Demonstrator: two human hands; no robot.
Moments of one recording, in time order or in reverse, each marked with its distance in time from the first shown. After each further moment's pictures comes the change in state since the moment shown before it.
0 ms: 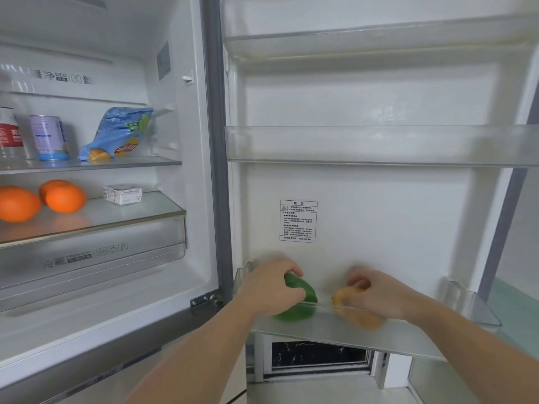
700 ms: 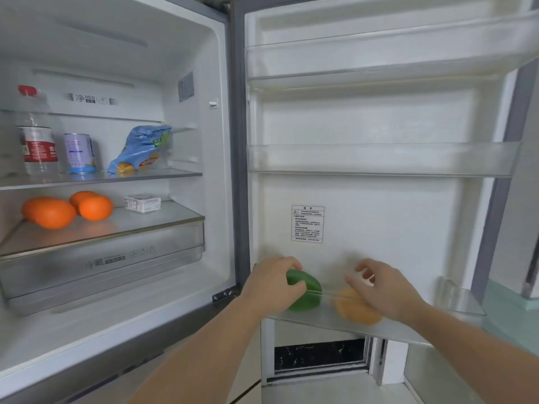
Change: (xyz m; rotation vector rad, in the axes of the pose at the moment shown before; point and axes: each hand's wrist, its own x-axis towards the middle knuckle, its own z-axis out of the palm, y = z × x) left_hand -0.061 -0.010 -0.029 0.016 0.083 0.117; right_hand -0.069 -0.028 0.022 -0.114 0.371 -0.108
